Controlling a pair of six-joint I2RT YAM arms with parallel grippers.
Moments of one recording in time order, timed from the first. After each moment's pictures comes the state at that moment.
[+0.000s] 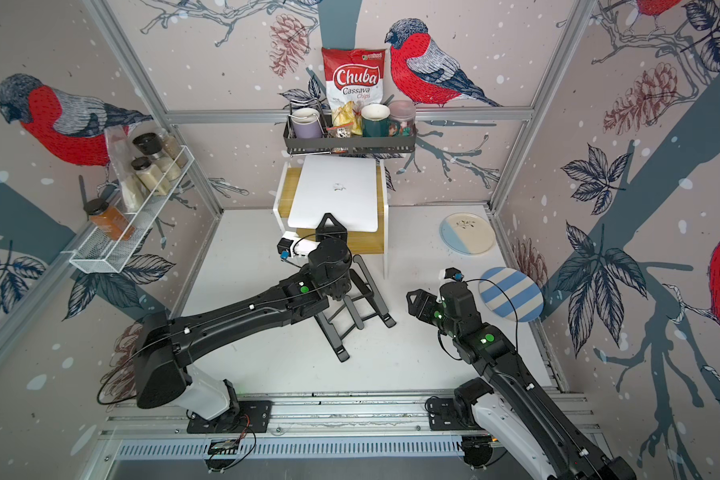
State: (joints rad) left arm -1.02 1.57 1.31 0.26 -1.16 -1.47; right arm 0.47 0.72 0.57 -0.49 -0.05 0.71
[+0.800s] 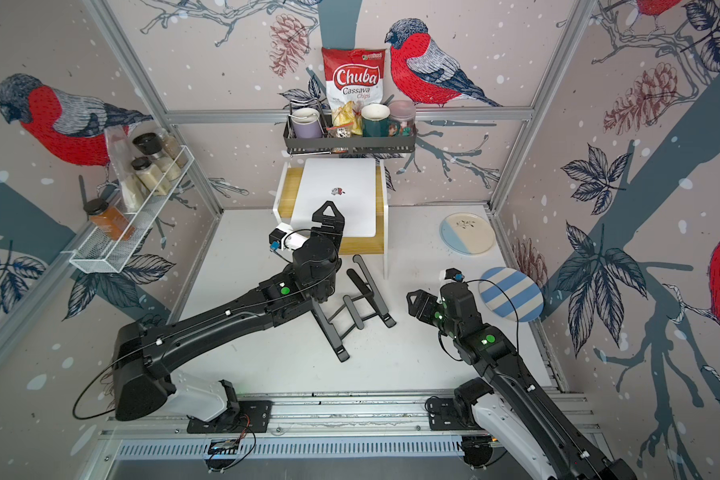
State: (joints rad) left arm -1.01 1.44 1.28 0.10 -0.98 -1.40; right arm 0.47 0.70 0.57 -0.51 -0.05 0.71
